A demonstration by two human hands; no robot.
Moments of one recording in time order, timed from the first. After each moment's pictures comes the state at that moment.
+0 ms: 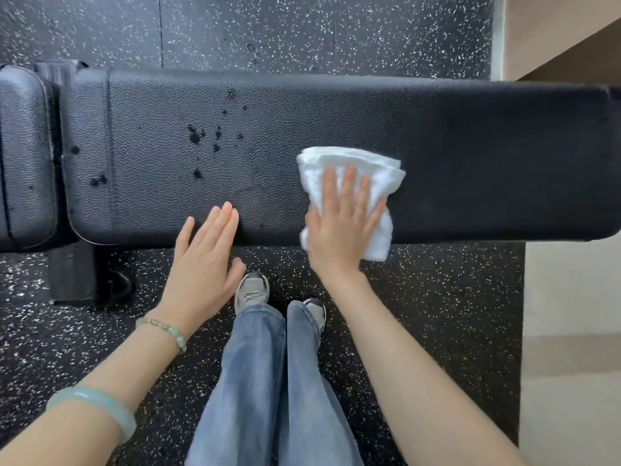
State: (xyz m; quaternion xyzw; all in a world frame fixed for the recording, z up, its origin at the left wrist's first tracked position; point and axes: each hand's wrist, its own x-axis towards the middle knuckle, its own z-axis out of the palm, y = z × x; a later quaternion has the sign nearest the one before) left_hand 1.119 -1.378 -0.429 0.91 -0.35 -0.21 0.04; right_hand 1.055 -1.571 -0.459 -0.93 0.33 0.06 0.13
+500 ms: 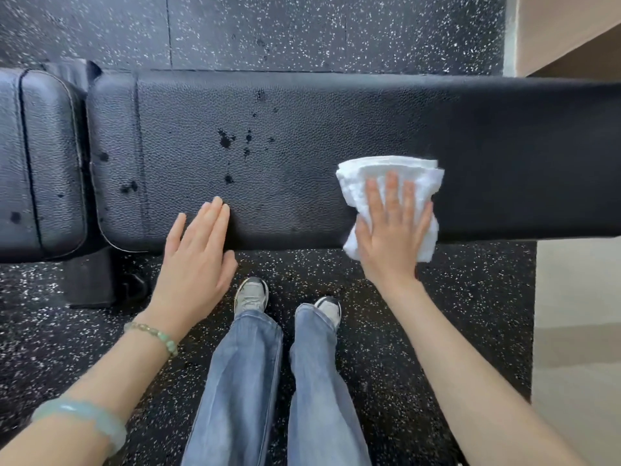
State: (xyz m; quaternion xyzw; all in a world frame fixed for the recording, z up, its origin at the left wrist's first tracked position) left_hand 1.157 -1.337 -0.427 0.91 -0.37 -0.19 0.01; right_hand 1.031 -1.594 -0.462 -0.94 0.30 0.08 0.10
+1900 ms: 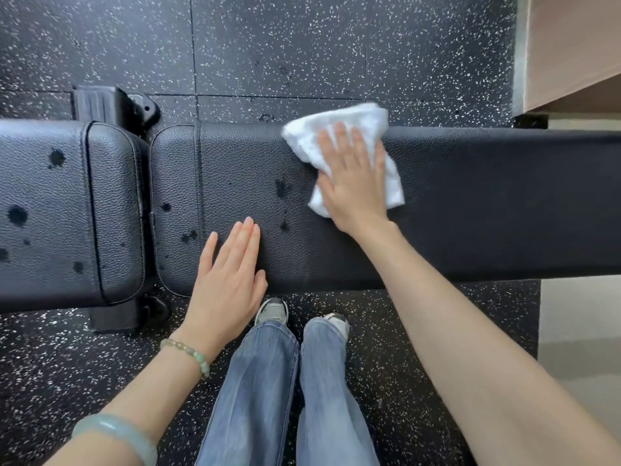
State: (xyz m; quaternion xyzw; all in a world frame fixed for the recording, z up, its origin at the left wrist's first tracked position) left_hand 1.213 -1.324 -0.425 0.90 -0.39 -0.20 0.03; right_hand 1.220 -1.568 -0.443 -0.97 0.18 0.15 0.10
